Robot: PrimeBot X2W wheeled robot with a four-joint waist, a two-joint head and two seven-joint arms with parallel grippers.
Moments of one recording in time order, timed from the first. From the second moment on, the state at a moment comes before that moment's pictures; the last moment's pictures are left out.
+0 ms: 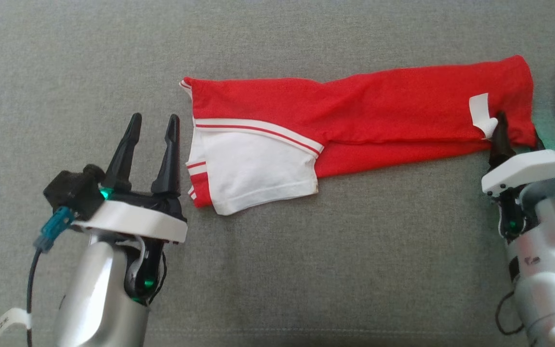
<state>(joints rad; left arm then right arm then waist) -0.27 0.04 -0.16 0.22 -0.32 -0.12 -0.26 -0.63 -0.14 -0.17 0.95 0.36 0.13 -0.14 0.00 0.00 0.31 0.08</state>
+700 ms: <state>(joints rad) -0.28 0.04 -0.16 0.22 -0.32 -0.12 -0.26 -0.72 -0.13 -0.17 1.10 0.31 0.13 -0.16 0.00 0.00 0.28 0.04</state>
